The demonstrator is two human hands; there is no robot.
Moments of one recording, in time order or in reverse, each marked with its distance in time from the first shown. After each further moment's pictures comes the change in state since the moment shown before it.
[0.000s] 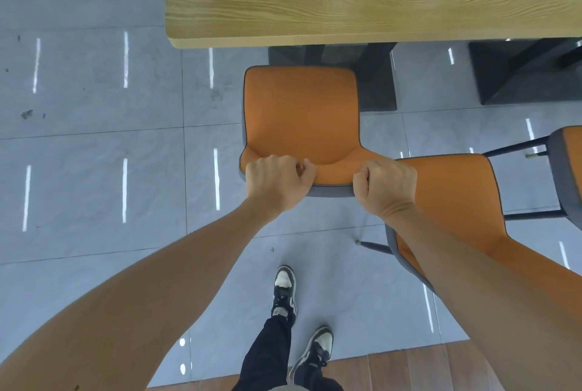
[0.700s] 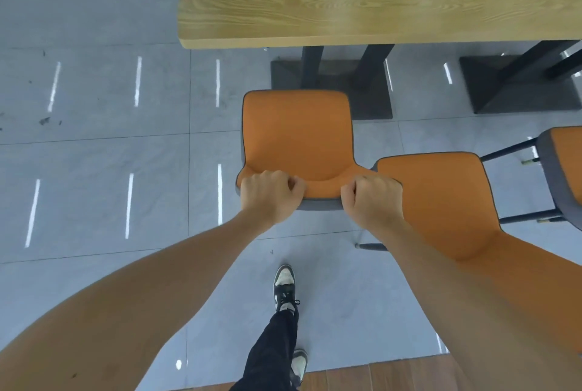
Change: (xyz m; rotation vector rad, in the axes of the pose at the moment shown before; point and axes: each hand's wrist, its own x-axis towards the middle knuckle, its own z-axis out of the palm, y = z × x) left_hand -0.079 0.007 0.013 0.011 -0.042 -0.024; right_hand -0.076 -0.017 -0.021 0.016 -0.061 0.075
